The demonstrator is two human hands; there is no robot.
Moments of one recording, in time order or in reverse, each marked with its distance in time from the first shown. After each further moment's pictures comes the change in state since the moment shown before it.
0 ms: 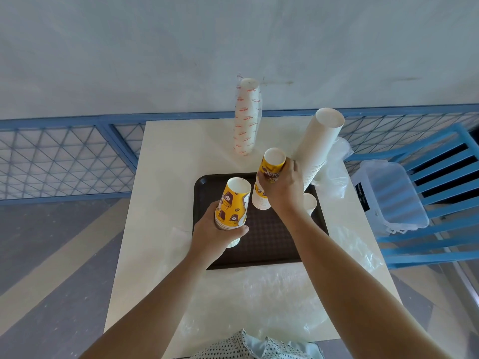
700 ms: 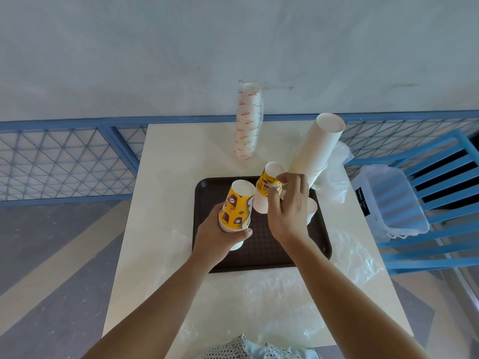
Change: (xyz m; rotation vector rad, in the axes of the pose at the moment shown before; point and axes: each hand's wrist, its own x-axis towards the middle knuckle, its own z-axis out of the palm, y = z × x) left_hand -0.001 0.006 0.004 -0.003 -0.021 0.022; right_hand -0.050 -0.024 -0.039 0.232 0.041 -0.138
